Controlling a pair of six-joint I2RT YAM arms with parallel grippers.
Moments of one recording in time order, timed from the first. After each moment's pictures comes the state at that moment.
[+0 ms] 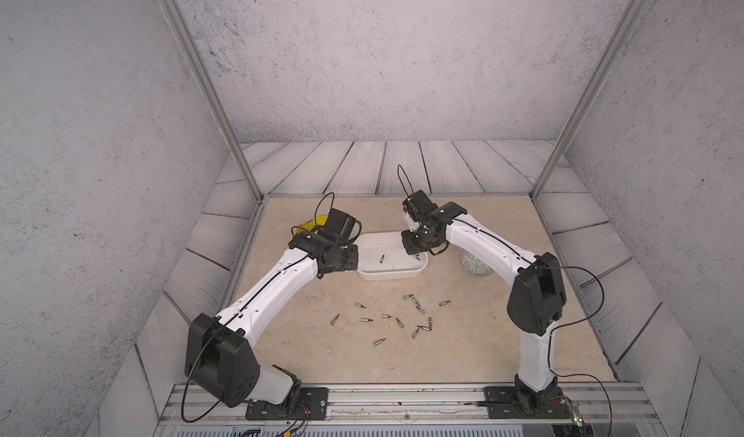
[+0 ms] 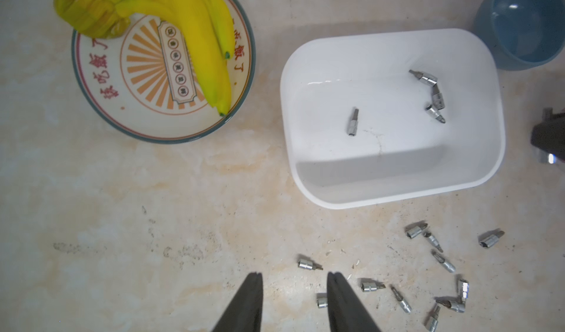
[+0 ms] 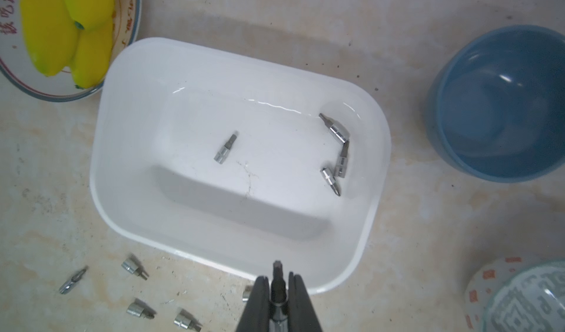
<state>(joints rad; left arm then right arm) -0.50 1.40 1.21 -0.89 -0.10 -0.42 0.65 2.02 1.84 -0.98 0.00 0.29</state>
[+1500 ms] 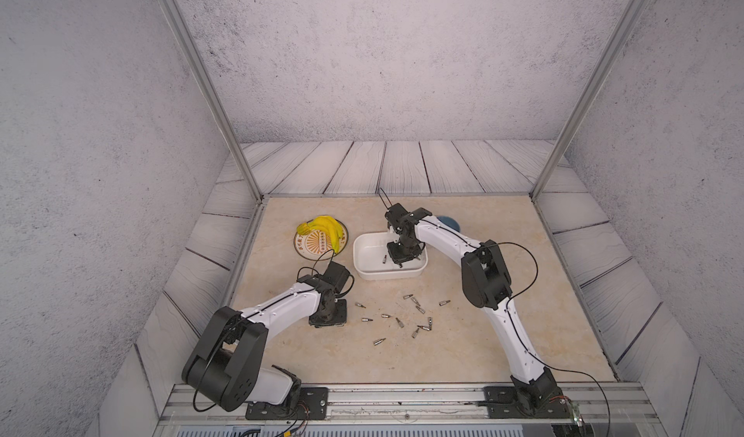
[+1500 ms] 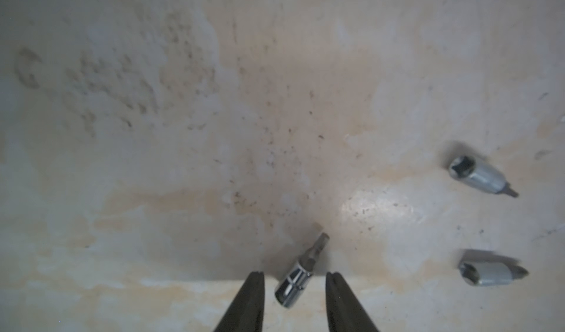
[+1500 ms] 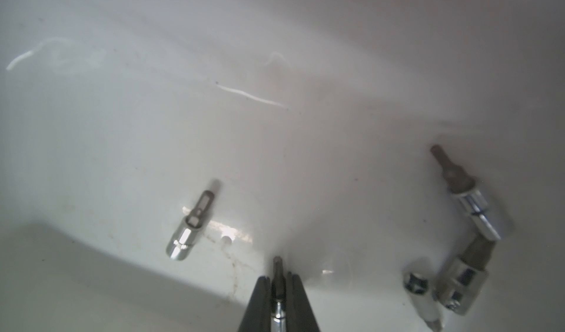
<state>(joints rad) -0.48 1.41 0.70 -0.71 -0.02 -0.51 0.63 2.44 2.15 -1.08 -0.09 0.25</state>
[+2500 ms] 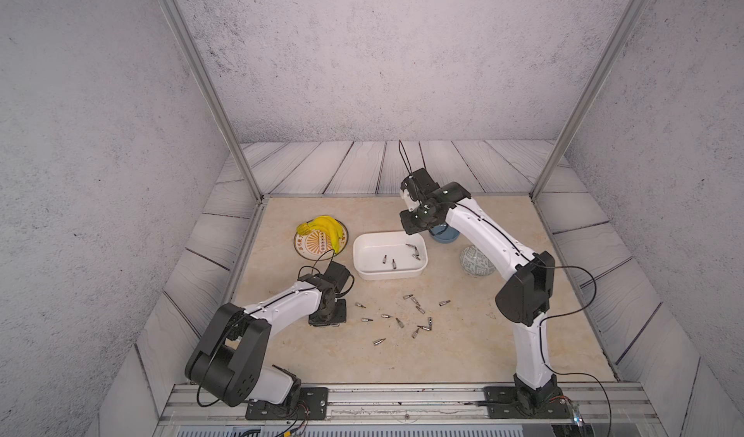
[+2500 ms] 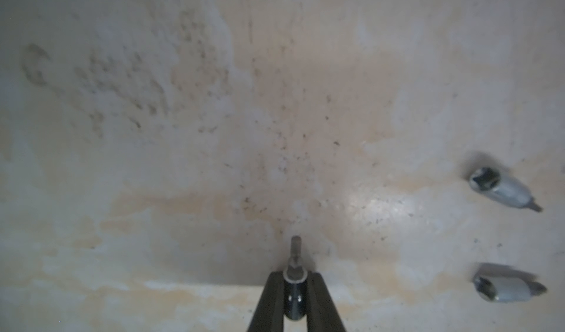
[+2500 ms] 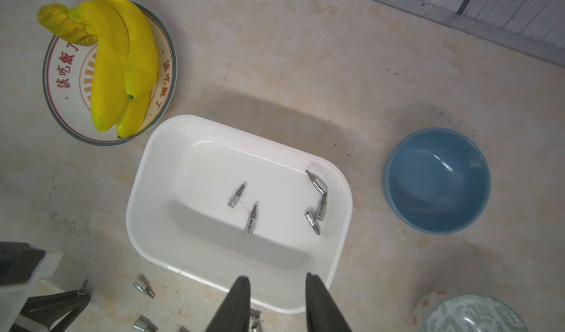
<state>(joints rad) -0.48 1.43 0.72 -0.74 -0.03 -0.52 0.61 2.02 2.10 -1.12 0.05 0.21</state>
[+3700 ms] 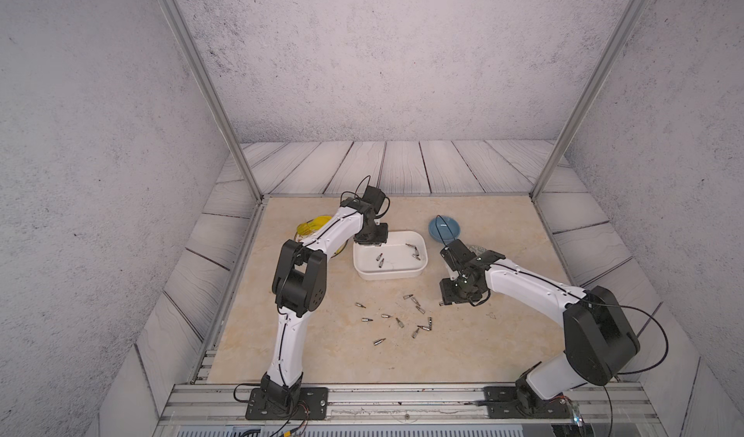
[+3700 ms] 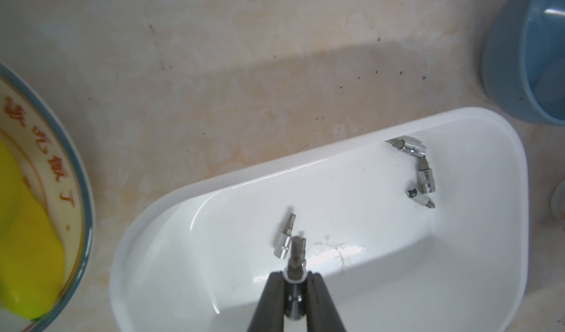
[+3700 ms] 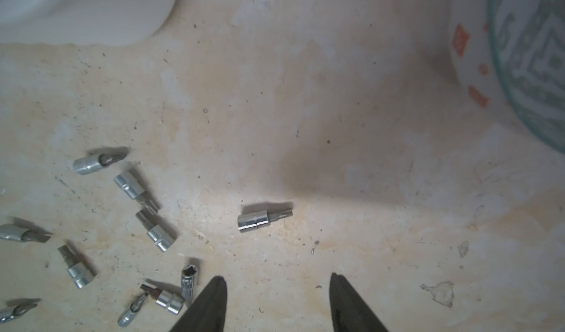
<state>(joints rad) -0.48 2.19 1.90 -0.91 0.11 -0.32 0.57 1.54 1.00 -0.82 0.02 0.44</state>
